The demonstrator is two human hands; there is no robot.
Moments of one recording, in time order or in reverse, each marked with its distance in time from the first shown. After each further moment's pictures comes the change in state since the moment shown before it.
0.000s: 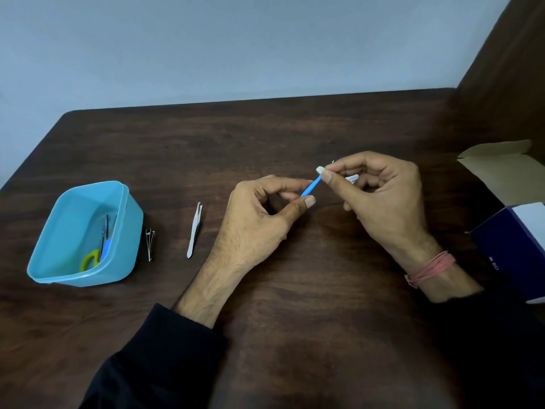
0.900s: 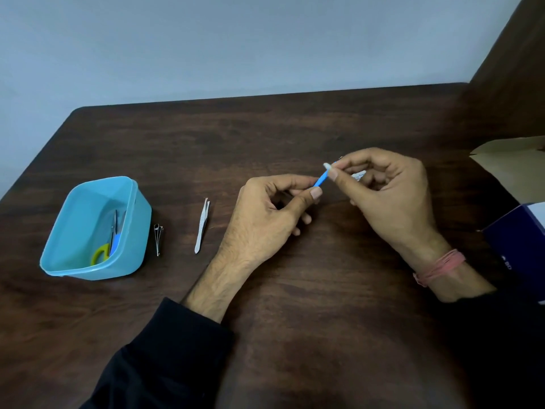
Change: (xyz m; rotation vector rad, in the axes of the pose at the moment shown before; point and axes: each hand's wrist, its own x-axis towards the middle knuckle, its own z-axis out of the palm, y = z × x) left_hand 0.000 0.001 0.004 -0.103 -0.028 -0.082; right_hand 0.000 0.005 0.002 0.003 -0.062 -0.015
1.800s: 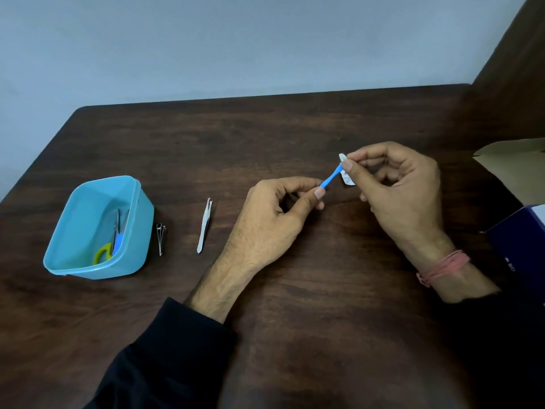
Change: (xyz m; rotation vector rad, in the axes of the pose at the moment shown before) left_hand 0.001 -0.002 -0.002 0.162 -0.052 0.049; right_hand 0.004 -0.001 -0.003 -0.017 0.134 0.038
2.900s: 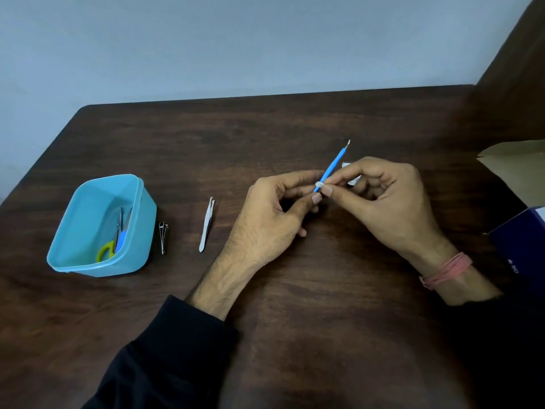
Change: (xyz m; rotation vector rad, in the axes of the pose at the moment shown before) left_hand 0.001 -0.002 -0.001 -0.116 -0.013 -0.005; right_hand -0.006 -0.003 0.003 -0.032 -0.286 -0.089
